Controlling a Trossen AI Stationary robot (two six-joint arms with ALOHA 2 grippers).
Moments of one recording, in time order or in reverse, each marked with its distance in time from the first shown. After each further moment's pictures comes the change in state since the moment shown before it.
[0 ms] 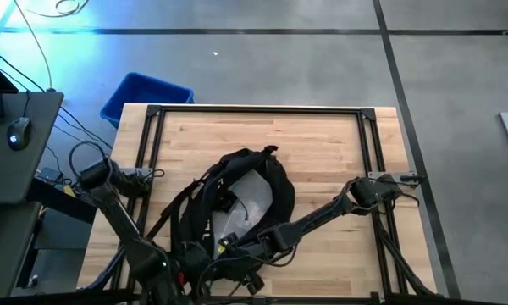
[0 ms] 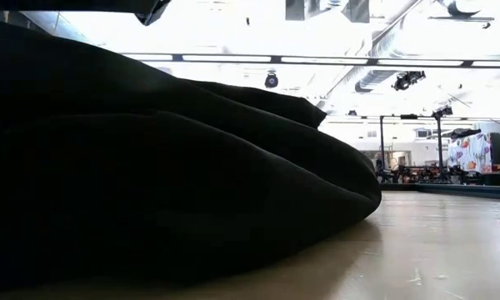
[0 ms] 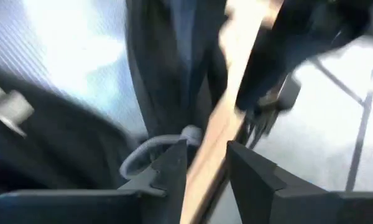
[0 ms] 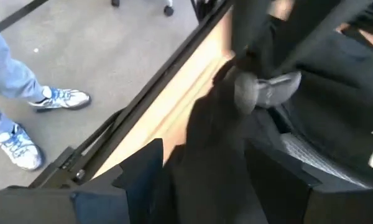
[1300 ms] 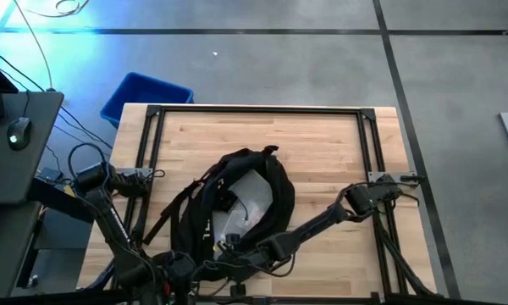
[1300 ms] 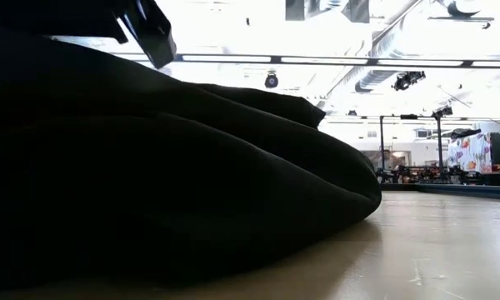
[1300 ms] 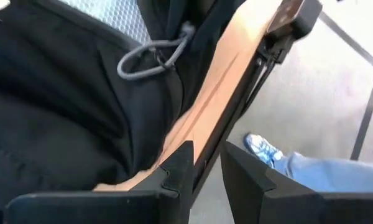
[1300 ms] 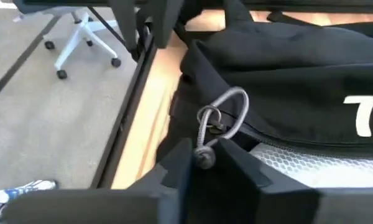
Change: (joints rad) left arm -0.126 0.056 -0.001 -0.022 0.104 -0.126; right arm 0.037 0.093 -0.002 0.189 0.257 0.386
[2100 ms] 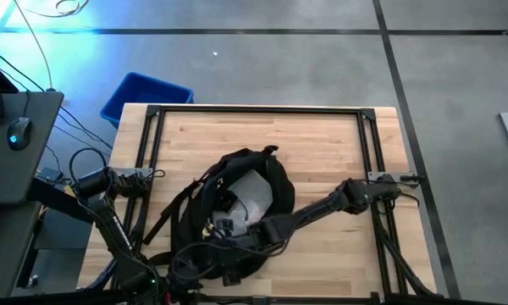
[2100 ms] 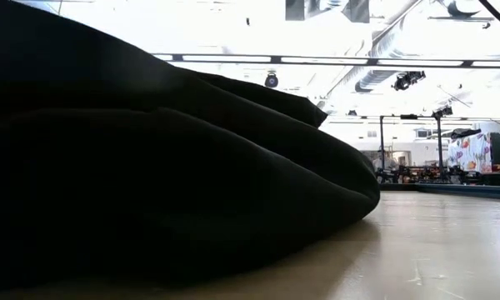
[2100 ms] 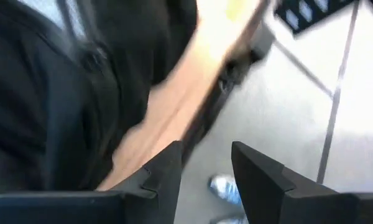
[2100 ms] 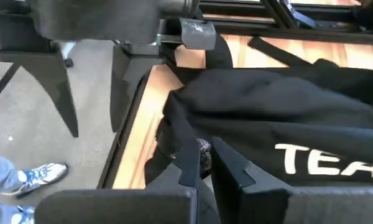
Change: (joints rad) left arm -0.002 0.056 0.000 0.153 -0.146 -0.044; right arm -0.087 0.002 0.357 -0.404 -0.120 -0.076
